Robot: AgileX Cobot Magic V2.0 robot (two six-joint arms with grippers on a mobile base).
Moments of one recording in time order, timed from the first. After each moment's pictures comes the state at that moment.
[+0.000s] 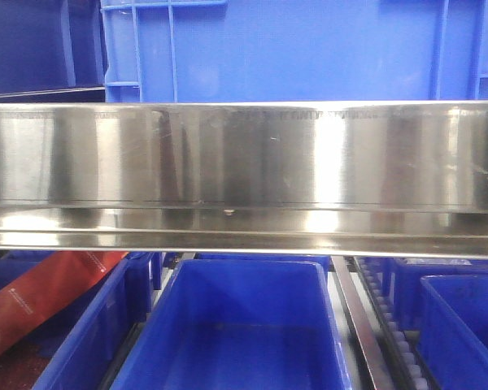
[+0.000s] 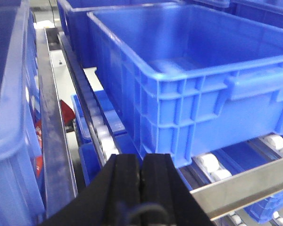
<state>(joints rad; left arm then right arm) -0.54 0.62 -0.95 0.04 0.73 -0.08 0.33 0.92 -1.28 -0.01 0.60 -0.03</state>
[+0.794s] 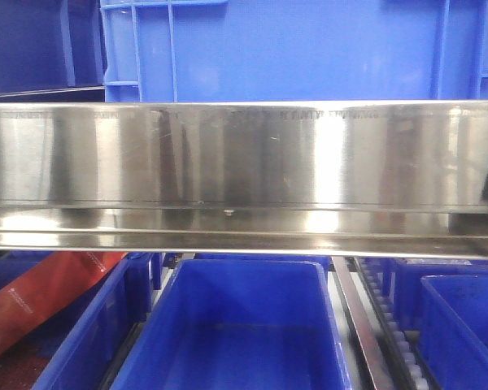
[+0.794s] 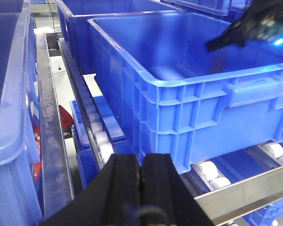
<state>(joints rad) -0.54 0.62 -0.95 0.03 0.70 -0.08 0.43 1.72 -1.77 0.02 0.83 -0.04</state>
